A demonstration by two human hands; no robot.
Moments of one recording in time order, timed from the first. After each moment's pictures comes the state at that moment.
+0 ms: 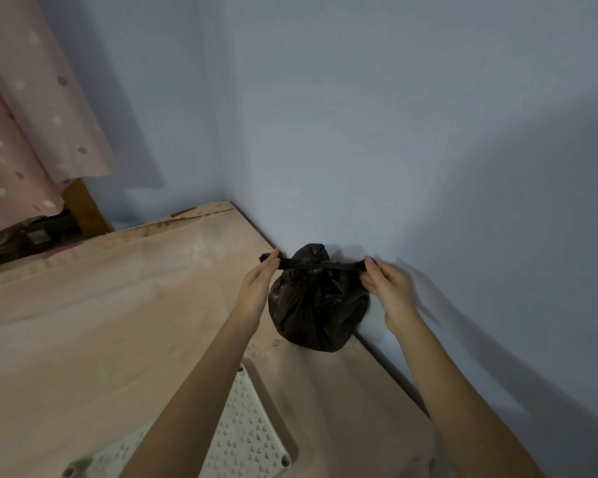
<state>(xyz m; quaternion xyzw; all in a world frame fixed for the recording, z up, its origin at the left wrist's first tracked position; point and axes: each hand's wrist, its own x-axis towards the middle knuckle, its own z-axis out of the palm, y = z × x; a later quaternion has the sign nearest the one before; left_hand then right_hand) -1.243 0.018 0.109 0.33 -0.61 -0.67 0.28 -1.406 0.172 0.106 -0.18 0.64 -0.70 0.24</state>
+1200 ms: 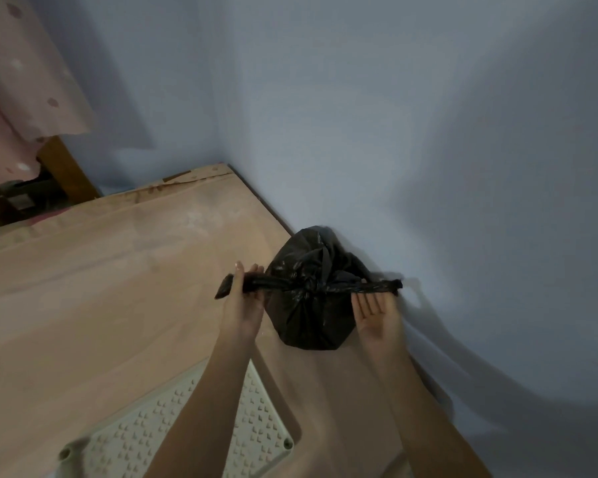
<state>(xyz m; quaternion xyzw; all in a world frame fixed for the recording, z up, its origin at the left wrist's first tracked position) -1.236 0.002 0.026 0.31 -0.13 -0.85 0.39 -1.375 0.168 0.013 0.14 0.31 -0.87 0.35</state>
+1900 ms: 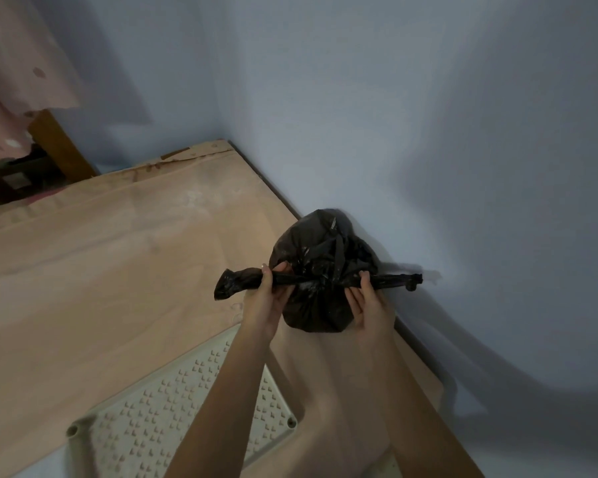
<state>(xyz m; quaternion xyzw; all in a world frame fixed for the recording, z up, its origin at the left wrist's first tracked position) -1.242 0.033 0.009 0.36 -0.29 -0.84 0.30 -1.352 0.157 0.004 0.14 0.46 -0.81 0.33</state>
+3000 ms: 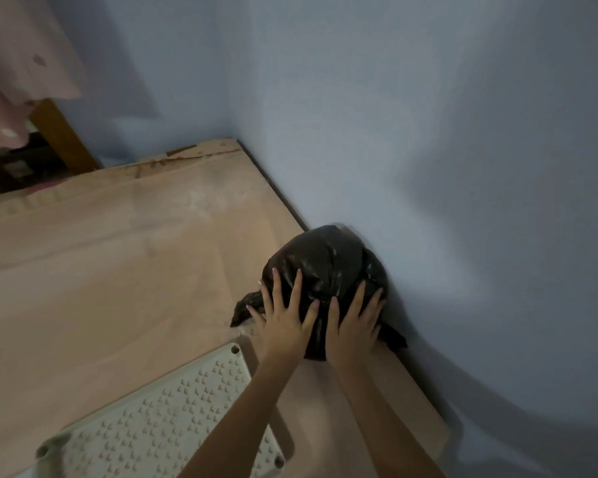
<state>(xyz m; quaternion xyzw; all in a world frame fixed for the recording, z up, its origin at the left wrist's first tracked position) -1.275 0.047 -0.048 0.46 -0.85 -0.24 0.08 -1.348 0.123 -0.043 -0.22 0.93 -0.30 0.07</state>
